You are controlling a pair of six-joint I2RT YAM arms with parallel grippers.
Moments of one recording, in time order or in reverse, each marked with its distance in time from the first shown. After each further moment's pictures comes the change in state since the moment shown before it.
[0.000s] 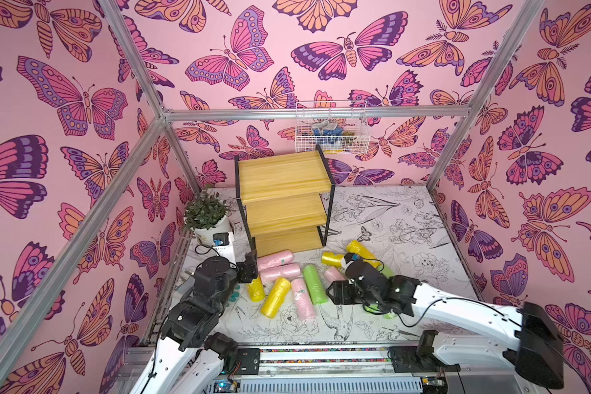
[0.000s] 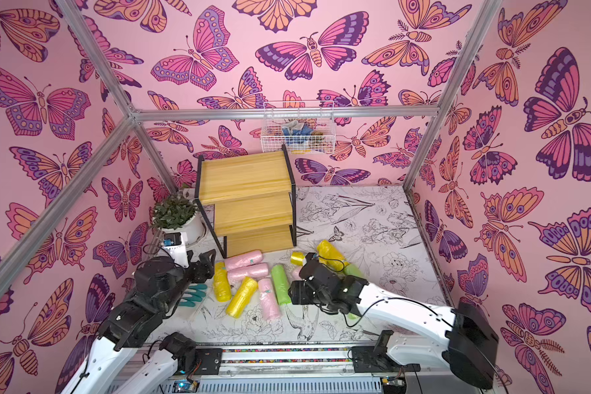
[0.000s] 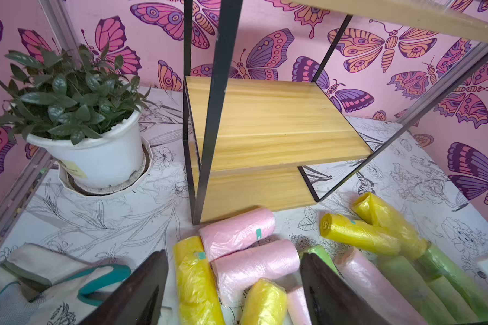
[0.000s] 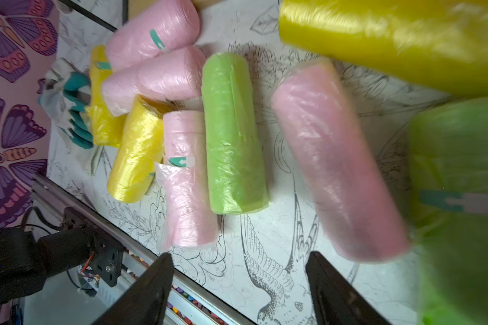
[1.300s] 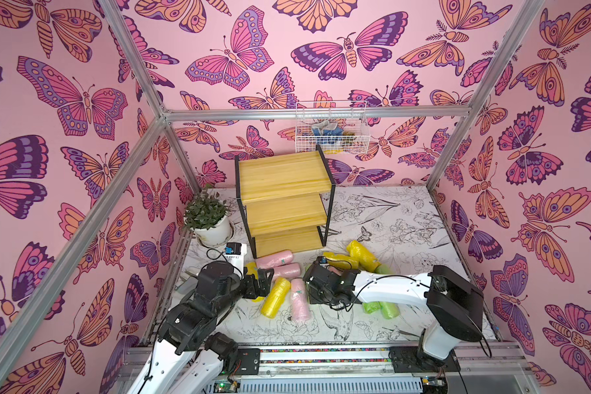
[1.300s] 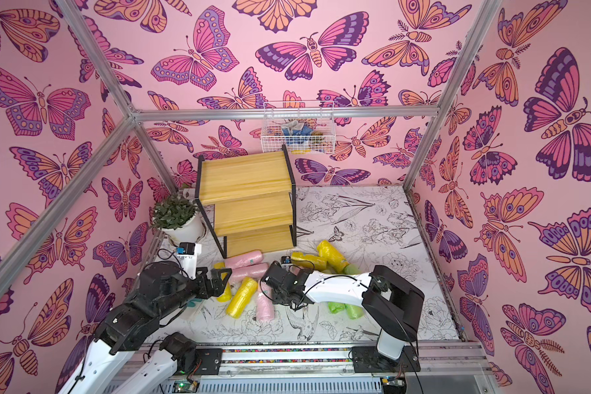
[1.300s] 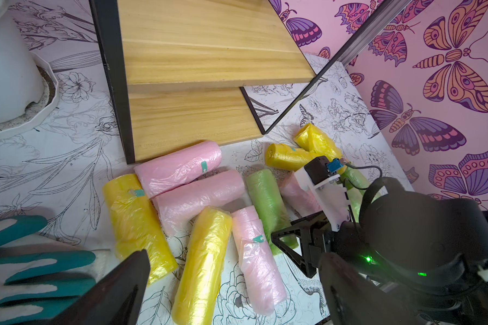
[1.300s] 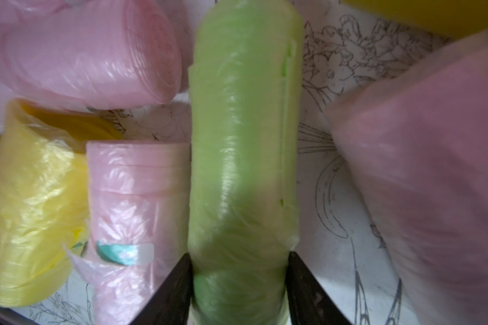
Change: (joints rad) left arm -0.046 -0.016 0.004 -0.145 0.257 -0.090; right arm 0.077 0.467 0.274 -0.026 0.131 0.052
